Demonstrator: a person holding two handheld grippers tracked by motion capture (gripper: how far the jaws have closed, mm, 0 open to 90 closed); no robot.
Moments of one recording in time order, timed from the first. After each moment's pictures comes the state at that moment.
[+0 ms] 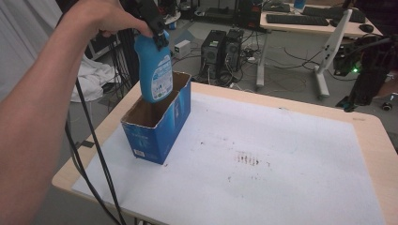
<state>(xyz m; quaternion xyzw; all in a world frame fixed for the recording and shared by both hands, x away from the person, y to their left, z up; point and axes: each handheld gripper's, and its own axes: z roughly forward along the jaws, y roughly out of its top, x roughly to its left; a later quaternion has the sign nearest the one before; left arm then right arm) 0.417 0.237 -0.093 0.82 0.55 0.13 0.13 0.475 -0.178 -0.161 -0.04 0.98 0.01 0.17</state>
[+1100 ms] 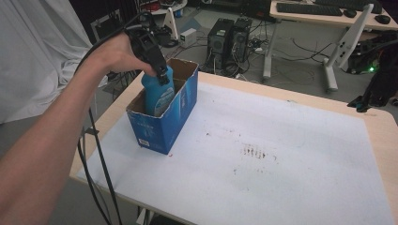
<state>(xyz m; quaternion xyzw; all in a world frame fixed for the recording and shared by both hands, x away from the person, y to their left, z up) 0.424 0.257 -0.218 0.86 0.49 0.08 0.09 0.472 -0.175 -0.172 -0.04 0.99 0.01 0.16</state>
